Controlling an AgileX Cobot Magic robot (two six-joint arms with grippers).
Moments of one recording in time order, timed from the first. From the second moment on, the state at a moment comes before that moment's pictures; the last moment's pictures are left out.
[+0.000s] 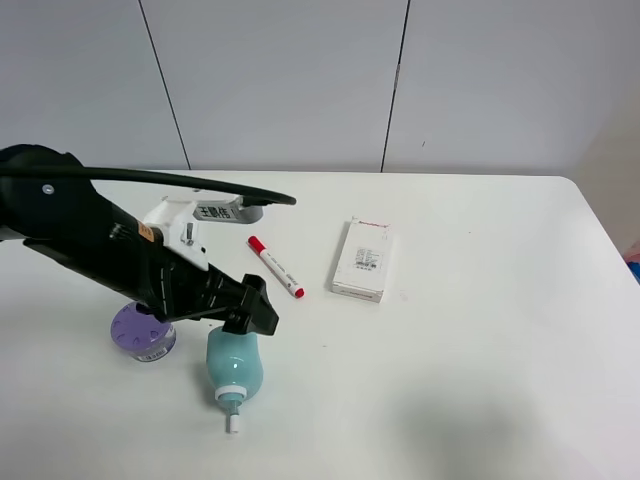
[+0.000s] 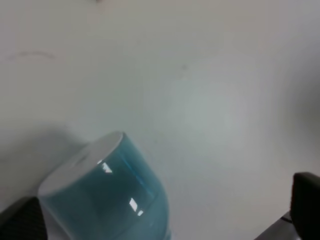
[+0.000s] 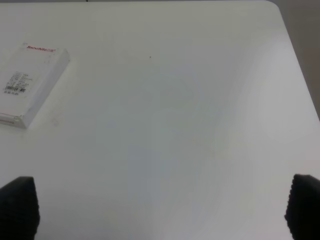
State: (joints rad) left arm -0.61 1.45 -0.78 -0.49 0.58 0.10; right arm -0.04 0.00 -0.49 0.06 1.06 0.00
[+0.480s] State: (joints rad) left arm -0.61 1.51 -0.78 -0.23 0.60 -0.16; right arm -0.04 0.00 -0.49 0.06 1.06 0.00
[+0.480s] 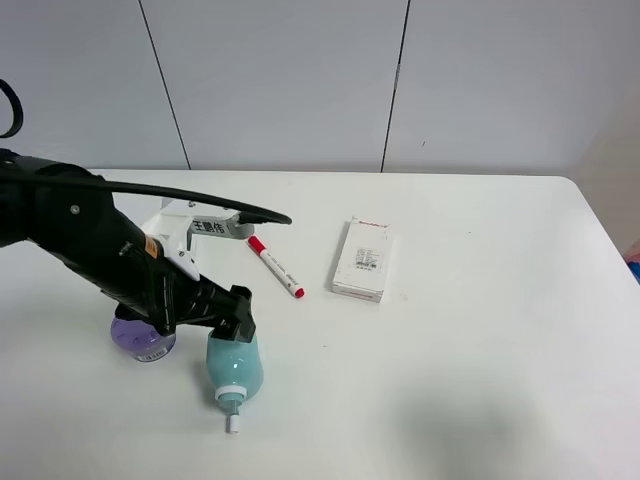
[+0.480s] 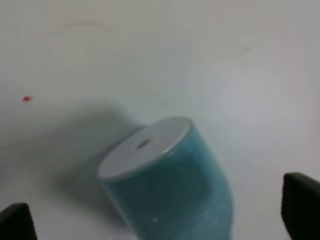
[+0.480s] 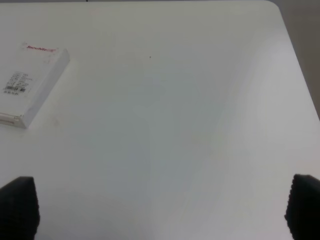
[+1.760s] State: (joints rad) left arm -0.77 1.64 -0.82 -0.17 0.51 -0.31; right arm -0.04 0.00 -0.49 0.06 1.06 0.00
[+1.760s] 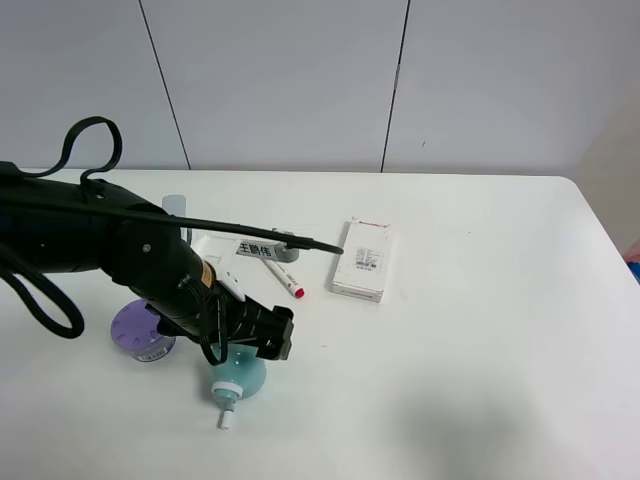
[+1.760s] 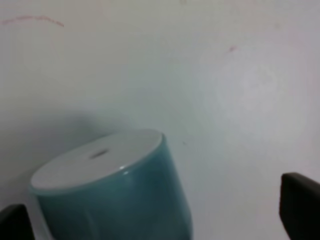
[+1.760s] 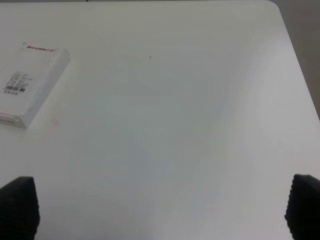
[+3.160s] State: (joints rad) left arm -0.77 1.80 -0.83 -0.13 0.50 -0.31; right arm -0.04 0.00 -0.49 0.06 1.06 0.00
